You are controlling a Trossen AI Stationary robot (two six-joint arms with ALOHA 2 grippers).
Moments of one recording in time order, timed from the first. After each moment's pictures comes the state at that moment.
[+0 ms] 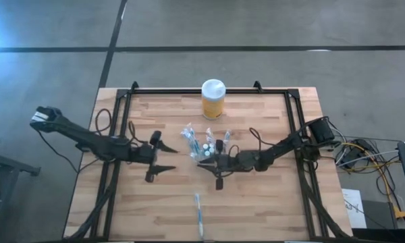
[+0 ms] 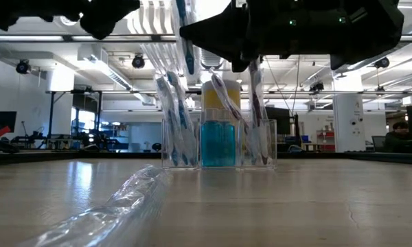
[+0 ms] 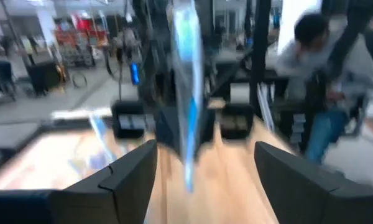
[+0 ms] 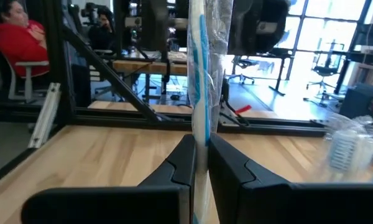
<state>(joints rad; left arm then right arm) -0.34 0.87 0.37 0.52 -0.23 0.01 0.25 1.86 0.78 1.11 0.27 -0.04</state>
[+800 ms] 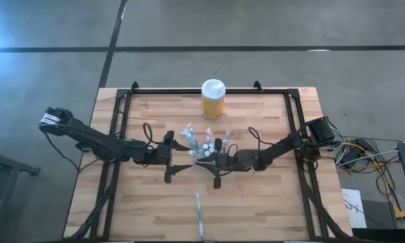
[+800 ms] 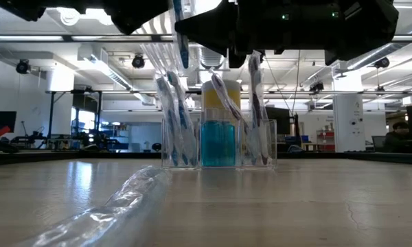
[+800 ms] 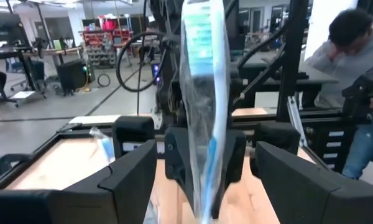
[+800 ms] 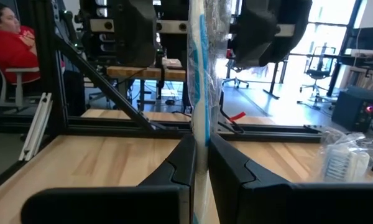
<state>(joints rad) -0.31 1.18 0.56 0.65 -0.30 0.02 0.25 1.86 0.82 1.10 0.29 -0.05</state>
